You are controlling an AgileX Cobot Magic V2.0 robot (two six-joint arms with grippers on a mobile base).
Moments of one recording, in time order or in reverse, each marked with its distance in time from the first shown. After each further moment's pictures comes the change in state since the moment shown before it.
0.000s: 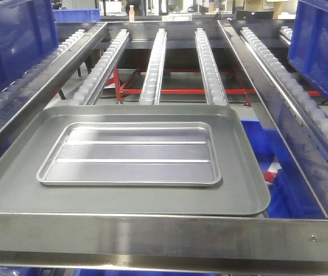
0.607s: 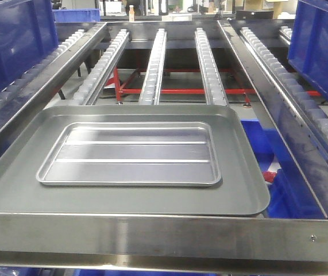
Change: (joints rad) left arm 0.000 0.000 0.000 0.000 0.000 0.000; right arm 0.000 0.000 0.000 0.000 0.000 0.000
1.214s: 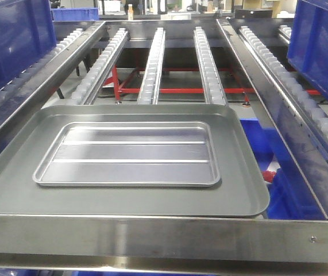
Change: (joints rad) left arm -0.001 0.000 -0.165 0.031 0.023 0.000; right arm 0.000 0.000 -0.047 0.000 -0.255 -0.002
